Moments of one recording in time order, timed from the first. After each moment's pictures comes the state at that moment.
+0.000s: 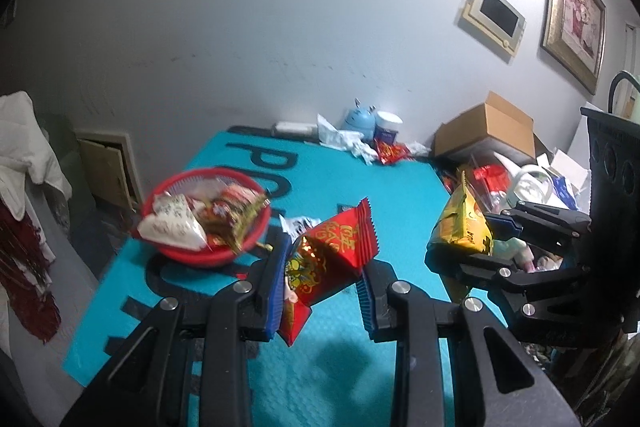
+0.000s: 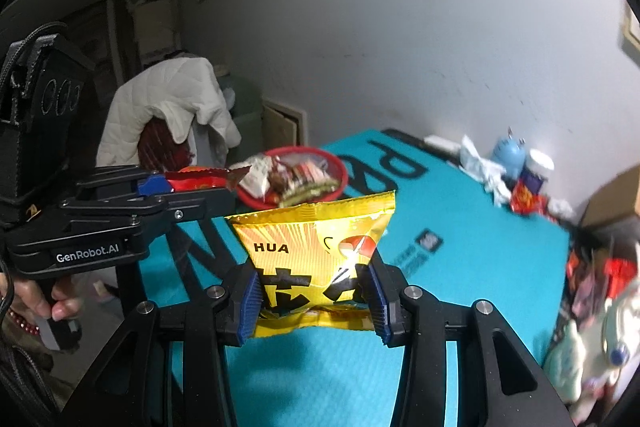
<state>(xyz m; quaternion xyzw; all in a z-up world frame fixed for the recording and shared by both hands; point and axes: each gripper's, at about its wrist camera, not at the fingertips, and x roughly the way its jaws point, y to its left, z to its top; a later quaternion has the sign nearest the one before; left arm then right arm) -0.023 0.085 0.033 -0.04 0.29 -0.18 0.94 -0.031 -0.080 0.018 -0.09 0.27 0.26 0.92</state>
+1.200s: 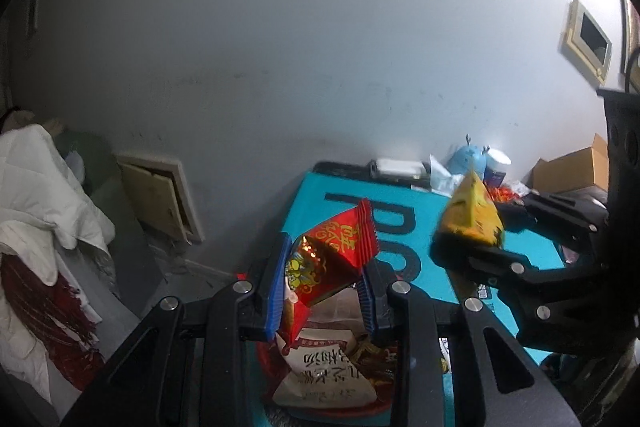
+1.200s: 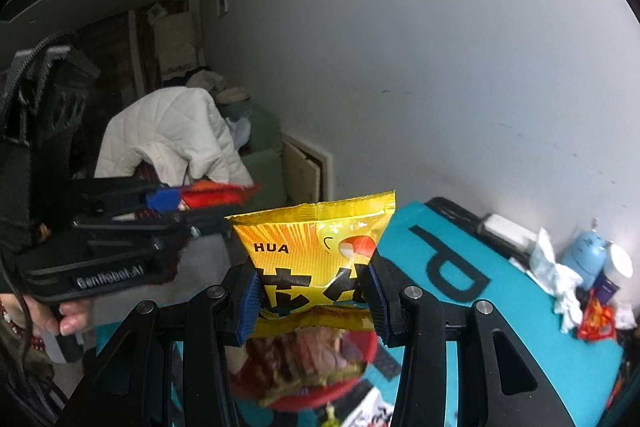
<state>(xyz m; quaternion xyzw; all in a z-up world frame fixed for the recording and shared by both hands) 0.162 0.174 0.036 -0.02 0.30 -0.10 0.95 0.160 0.020 0.037 -0.08 0.24 0.32 0.91</state>
